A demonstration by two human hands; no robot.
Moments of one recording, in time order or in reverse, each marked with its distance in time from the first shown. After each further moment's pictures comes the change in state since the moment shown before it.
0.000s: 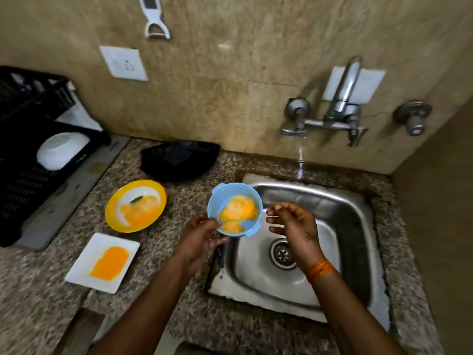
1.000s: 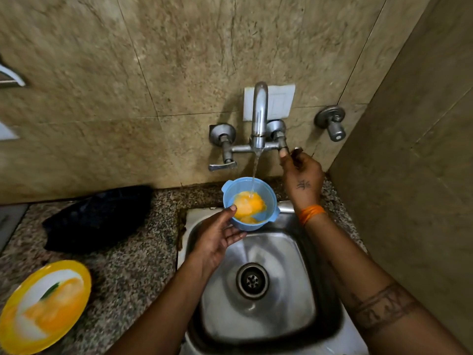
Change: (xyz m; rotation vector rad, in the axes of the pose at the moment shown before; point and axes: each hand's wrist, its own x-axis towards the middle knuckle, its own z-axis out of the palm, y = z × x) left_hand 0.100 0.011 0.189 0.058 -0.292 -0.185; right_hand 0.165 -0.095 -0.100 -0.398 0.672 -0.319
